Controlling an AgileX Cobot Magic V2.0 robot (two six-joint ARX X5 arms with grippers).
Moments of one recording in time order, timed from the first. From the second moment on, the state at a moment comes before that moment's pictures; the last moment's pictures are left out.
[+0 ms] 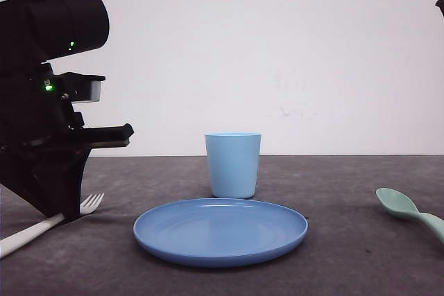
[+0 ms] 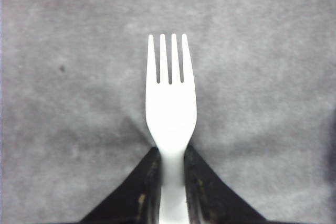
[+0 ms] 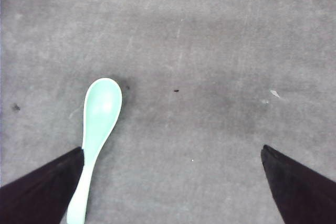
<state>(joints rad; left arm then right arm) -0.54 1.51 0.80 -0.42 -0.10 -0.35 0.08 0.98 0.84 -0.80 -0.08 0.07</state>
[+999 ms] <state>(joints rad) -0.60 1.27 0.80 0.34 0.16 -0.29 0.08 0.98 0.84 -0.80 -0.08 0.07</state>
